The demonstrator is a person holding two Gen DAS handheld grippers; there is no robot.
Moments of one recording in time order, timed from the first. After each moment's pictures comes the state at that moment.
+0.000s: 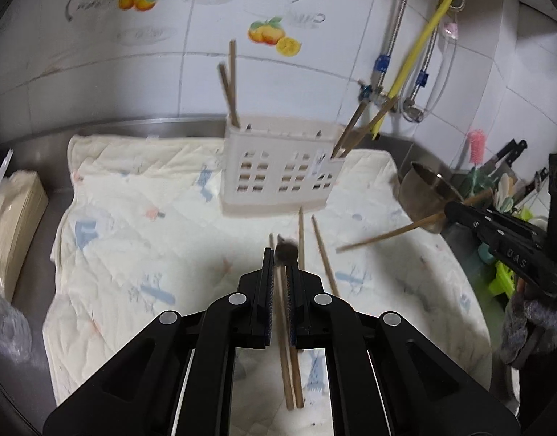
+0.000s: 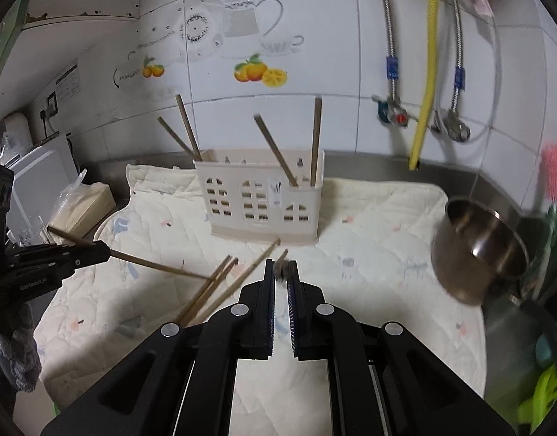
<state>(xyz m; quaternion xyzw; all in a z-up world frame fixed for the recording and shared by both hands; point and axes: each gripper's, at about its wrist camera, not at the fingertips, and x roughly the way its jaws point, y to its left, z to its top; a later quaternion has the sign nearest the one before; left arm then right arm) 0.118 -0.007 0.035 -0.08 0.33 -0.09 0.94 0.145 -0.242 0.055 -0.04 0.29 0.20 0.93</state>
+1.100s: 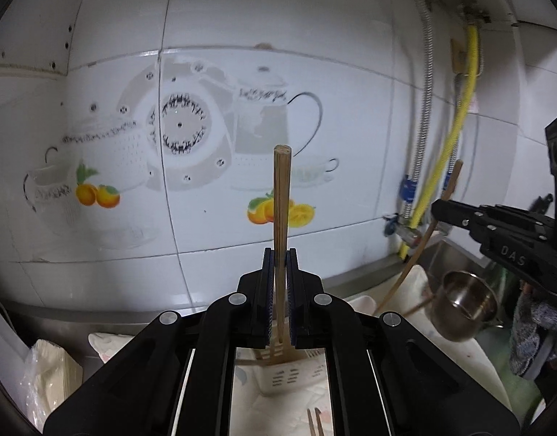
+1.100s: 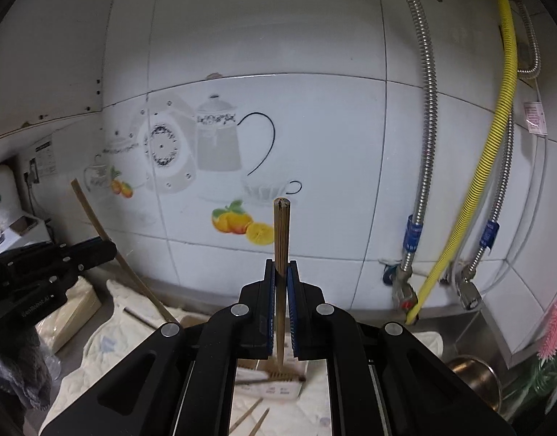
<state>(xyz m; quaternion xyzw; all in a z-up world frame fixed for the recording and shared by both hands) 0.261 -0.008 0.180 -0.01 0.20 -0.05 0.98 0.296 -0.208 0.201 -0.03 0.20 0.19 0.96</state>
